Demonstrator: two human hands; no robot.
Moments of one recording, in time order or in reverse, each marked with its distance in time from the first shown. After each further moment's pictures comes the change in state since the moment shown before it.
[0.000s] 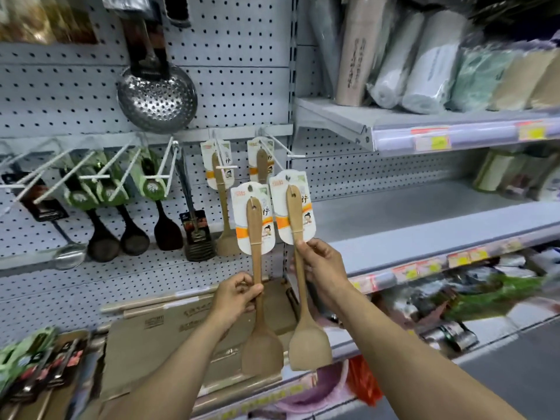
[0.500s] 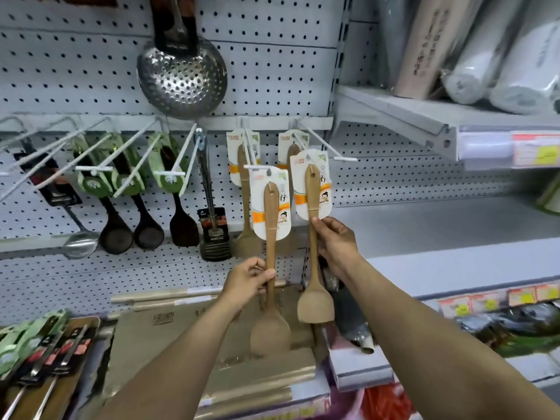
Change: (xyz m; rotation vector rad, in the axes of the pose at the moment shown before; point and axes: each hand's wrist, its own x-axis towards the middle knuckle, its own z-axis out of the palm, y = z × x) left_hand 0.083 -0.002 -0.021 0.000 0.031 0.015; right_hand 0.126 0.009 0.026 -0.070 0.015 0.047
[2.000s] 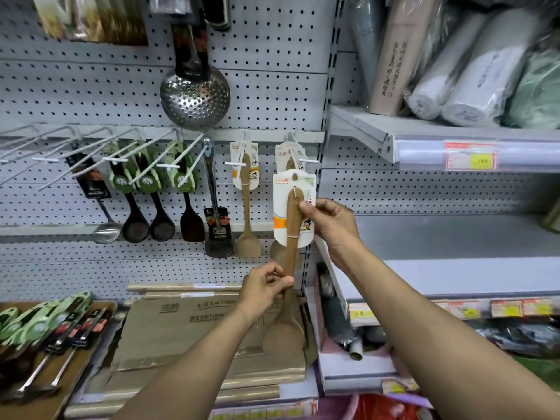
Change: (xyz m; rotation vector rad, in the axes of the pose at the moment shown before) left_hand -0.058 0.010 0.073 -0.003 0.062 0.170; right_hand -0.068 -0.079 -0.020 0.024 -0.278 -0.260
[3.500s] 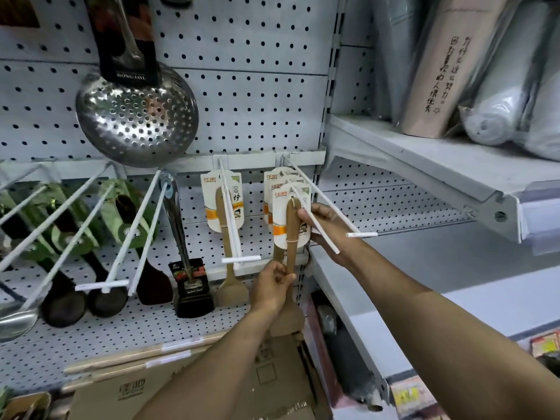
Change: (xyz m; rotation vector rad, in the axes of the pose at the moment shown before) left_hand 0.204 -0.019 0.006 0.214 0.069 -0.085; right_hand 0.173 0.048 -0.003 -0.180 0.037 0.142
